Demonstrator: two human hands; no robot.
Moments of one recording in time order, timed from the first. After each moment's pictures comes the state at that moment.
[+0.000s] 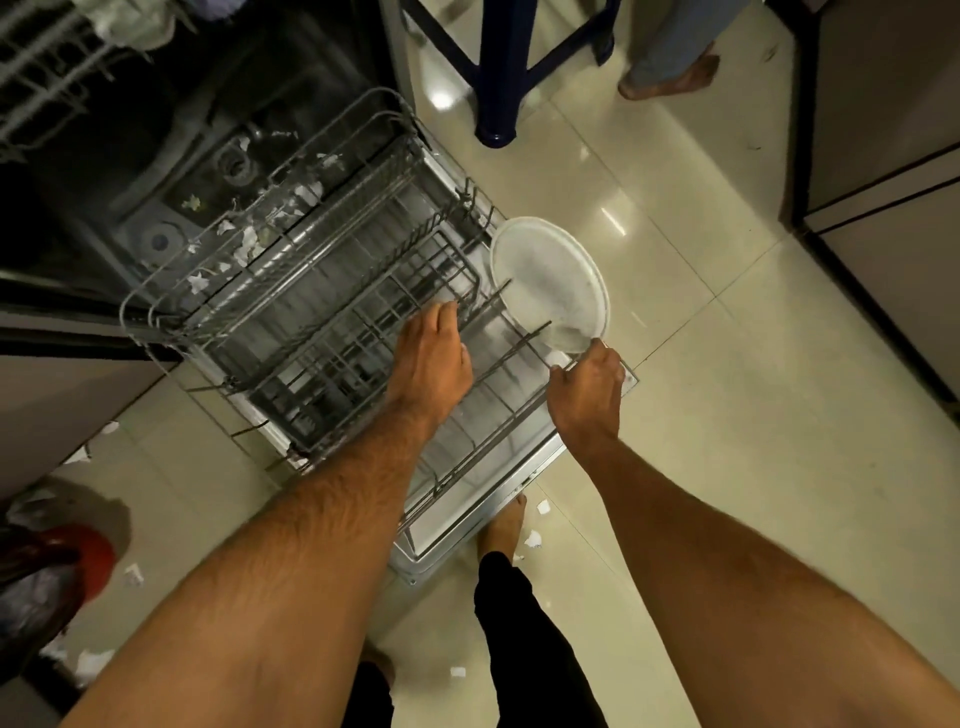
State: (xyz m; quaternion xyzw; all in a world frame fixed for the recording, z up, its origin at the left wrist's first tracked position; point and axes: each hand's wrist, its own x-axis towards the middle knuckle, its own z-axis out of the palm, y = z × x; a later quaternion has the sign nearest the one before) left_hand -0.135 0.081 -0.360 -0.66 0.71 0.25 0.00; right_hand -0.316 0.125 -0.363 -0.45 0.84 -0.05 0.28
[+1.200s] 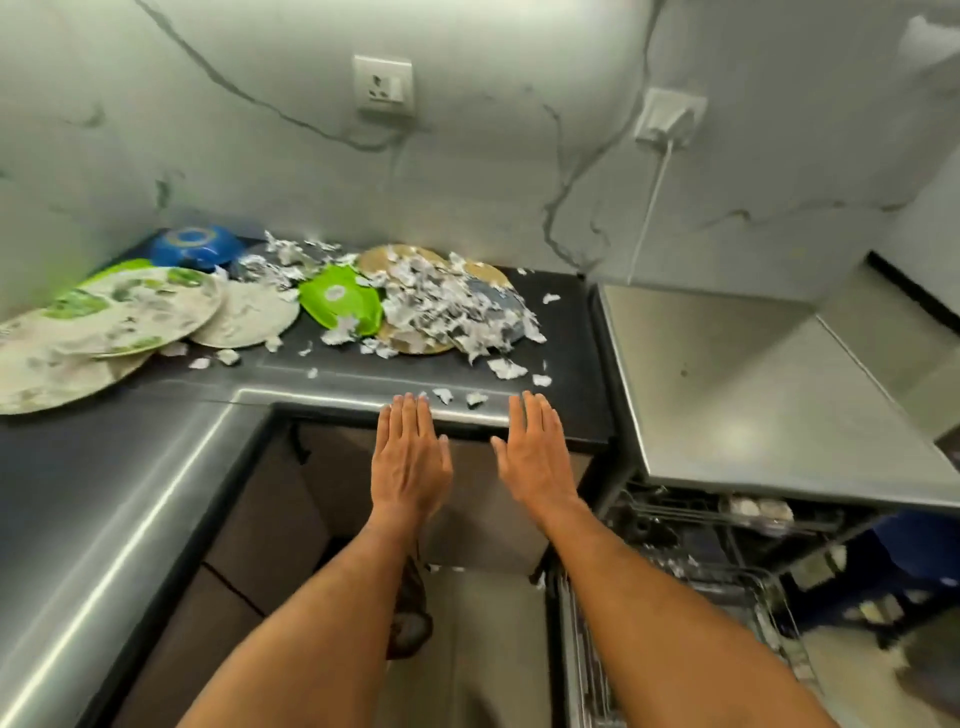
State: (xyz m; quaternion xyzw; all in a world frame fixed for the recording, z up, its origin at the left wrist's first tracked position) left_hand 0.473 0.391 0.128 -0.91 0.38 -0.11 -0.16; right_hand 0.360 0.260 0.129 -0.94 0.32 -0.15 0.03
